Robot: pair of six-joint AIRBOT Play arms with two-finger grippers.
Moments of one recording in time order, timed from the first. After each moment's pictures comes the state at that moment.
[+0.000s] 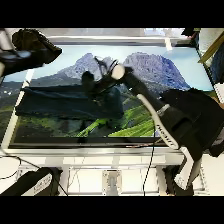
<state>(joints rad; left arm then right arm) -0.03 -1.02 1.44 1.47 -0.93 -1.69 0.67 -1.92 1.97 -0.96 1.00 1.72</state>
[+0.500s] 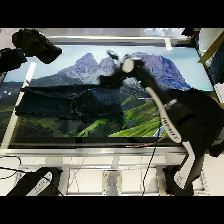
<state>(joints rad) 0.05 -0.95 1.44 1.51 -1.01 -1.68 0.44 -1.92 2.01 -1.19 1.28 1.74</state>
